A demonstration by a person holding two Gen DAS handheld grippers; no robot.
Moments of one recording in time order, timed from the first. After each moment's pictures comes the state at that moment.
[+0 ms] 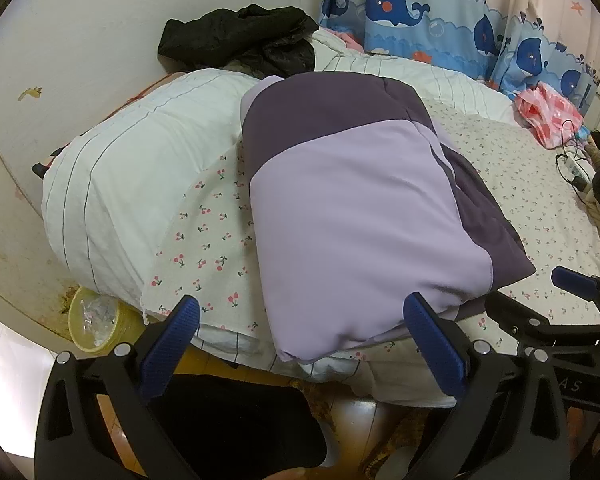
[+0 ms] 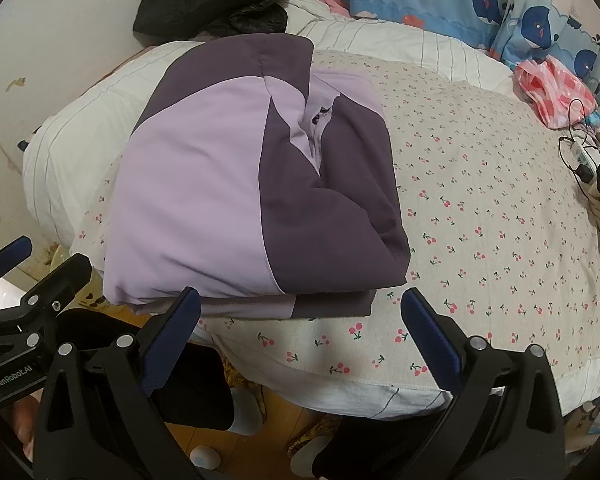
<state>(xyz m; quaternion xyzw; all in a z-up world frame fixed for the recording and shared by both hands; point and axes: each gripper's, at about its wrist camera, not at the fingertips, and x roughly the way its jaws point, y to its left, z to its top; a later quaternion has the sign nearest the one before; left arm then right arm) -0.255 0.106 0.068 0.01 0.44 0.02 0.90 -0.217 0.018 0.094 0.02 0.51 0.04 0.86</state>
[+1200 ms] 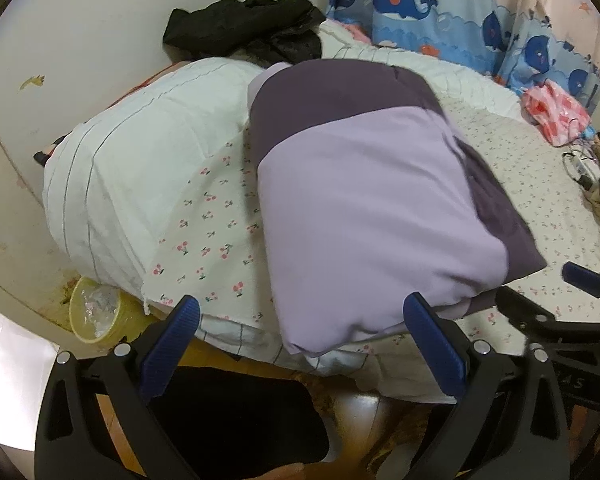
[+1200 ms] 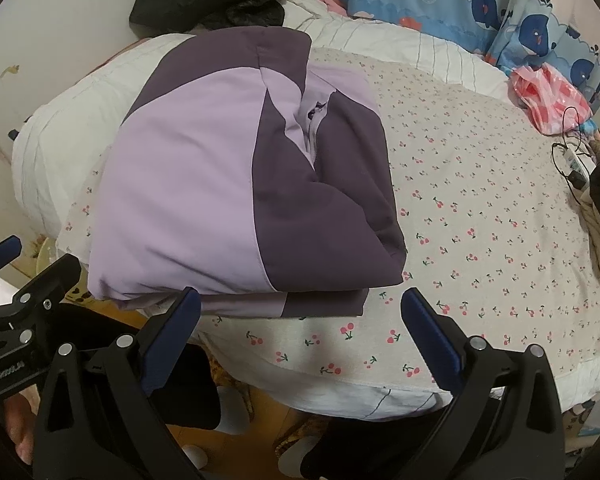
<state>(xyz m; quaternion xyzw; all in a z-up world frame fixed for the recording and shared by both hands) -0.253 0.110 0.055 0.01 0.45 0.04 0.89 -0.215 0.020 0.086 0.00 0.51 0.03 0.86</state>
